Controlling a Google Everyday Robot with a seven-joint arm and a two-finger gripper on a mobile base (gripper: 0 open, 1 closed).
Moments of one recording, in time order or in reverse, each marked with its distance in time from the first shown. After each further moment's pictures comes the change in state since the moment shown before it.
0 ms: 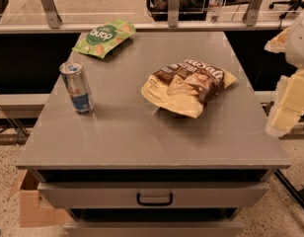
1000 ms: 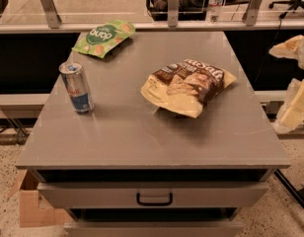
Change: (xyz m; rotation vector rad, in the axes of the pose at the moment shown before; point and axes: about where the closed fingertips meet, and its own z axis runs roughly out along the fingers) arm 0.024 -0.025 0.026 -0.014 -0.165 -0.011
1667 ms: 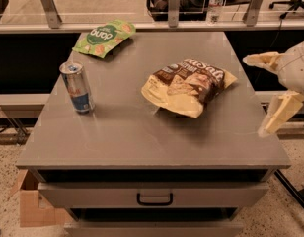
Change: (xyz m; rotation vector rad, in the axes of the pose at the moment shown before) arm -0.003 -0.016 0.058 -0.028 -0.272 -0.212
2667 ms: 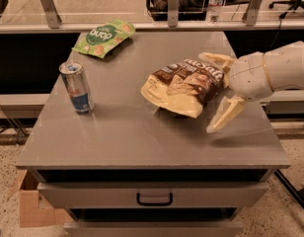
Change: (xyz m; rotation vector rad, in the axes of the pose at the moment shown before) arm -0.068 -0.023 0.079 0.103 -0.269 -0.187
